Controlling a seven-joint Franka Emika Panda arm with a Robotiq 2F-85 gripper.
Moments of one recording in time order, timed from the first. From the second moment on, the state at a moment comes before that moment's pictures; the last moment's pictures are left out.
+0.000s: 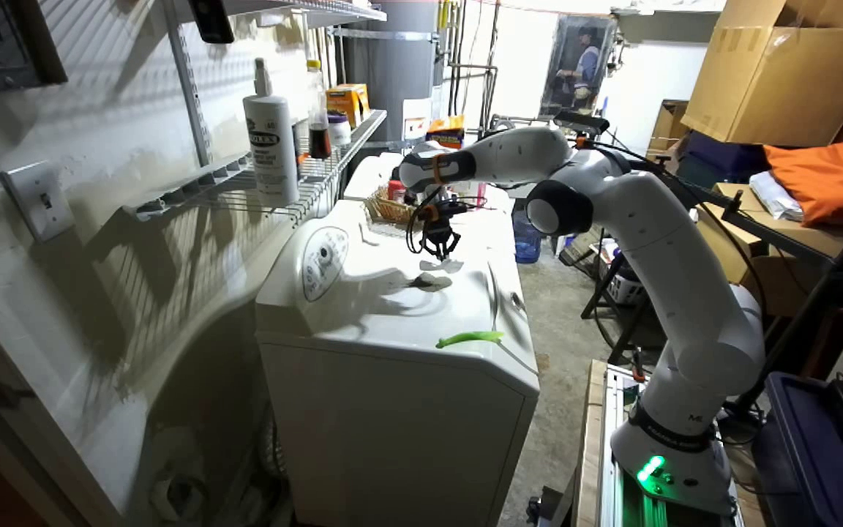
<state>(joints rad) -0.20 0.81 -0.41 -1.17 0.26 1.54 0.47</state>
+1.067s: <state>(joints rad) -0.15 0.84 -0.41 -1.23 0.26 1.95 0.42</state>
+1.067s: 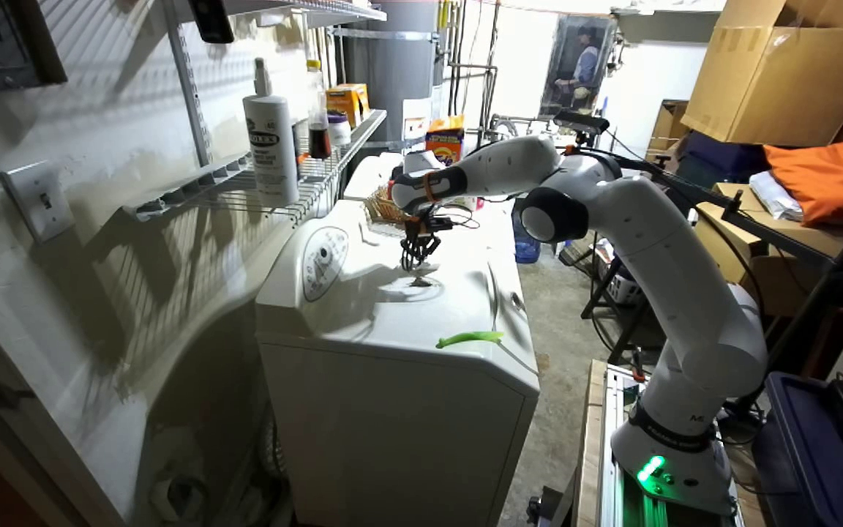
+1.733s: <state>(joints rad) -0.17 0.82 -0.32 -1.23 0.17 1.84 0.40</state>
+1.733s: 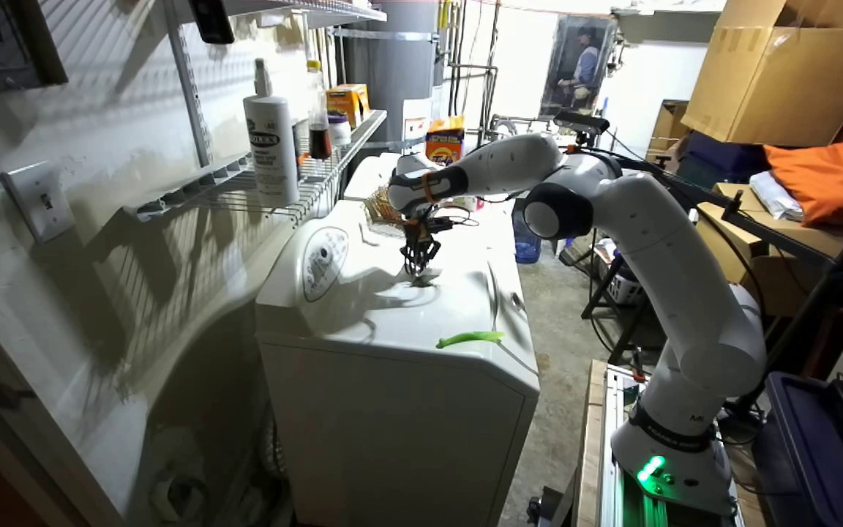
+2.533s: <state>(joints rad) -0.19 0.80 -0.24 -1.23 0.13 1.67 0.39</state>
